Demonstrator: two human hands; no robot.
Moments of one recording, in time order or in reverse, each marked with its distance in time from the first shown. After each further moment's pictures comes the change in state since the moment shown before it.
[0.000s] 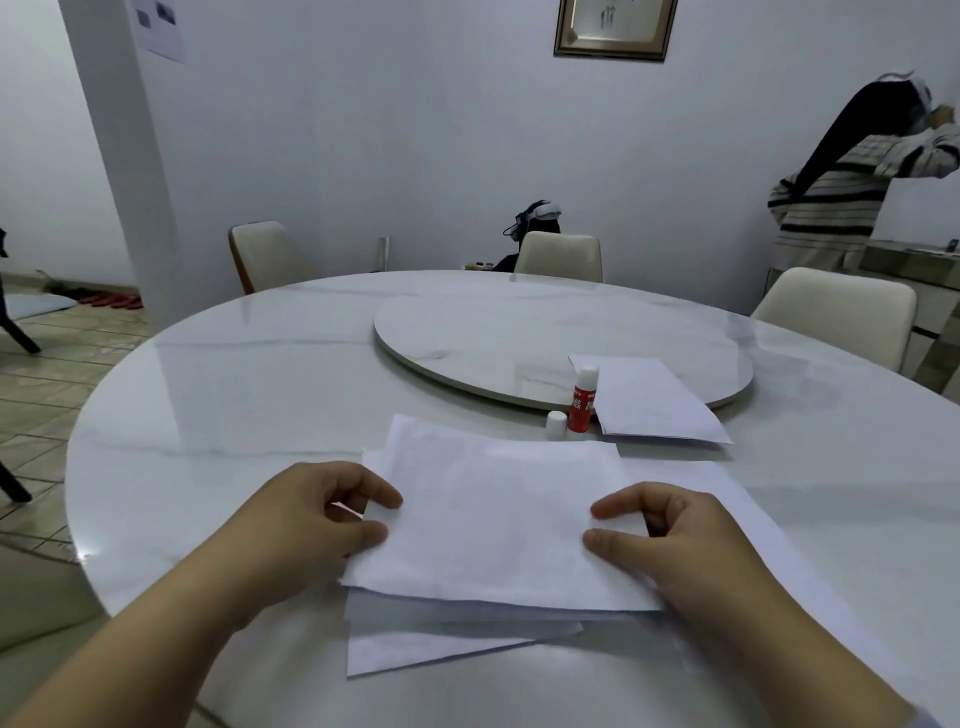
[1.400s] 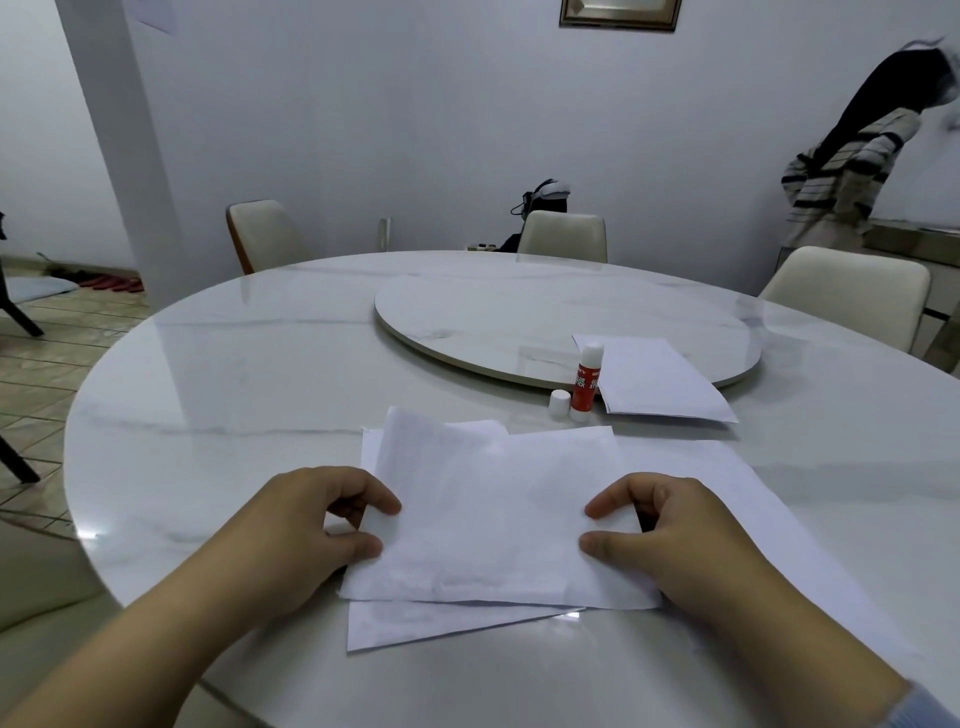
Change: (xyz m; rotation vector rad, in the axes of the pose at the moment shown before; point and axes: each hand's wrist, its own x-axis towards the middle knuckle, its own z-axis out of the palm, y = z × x) left_hand -0.006 -0.019 0.005 0.284 0.008 0.143; right_hand 0.006 0.005 0.003 -0.262 -0.041 -0.048
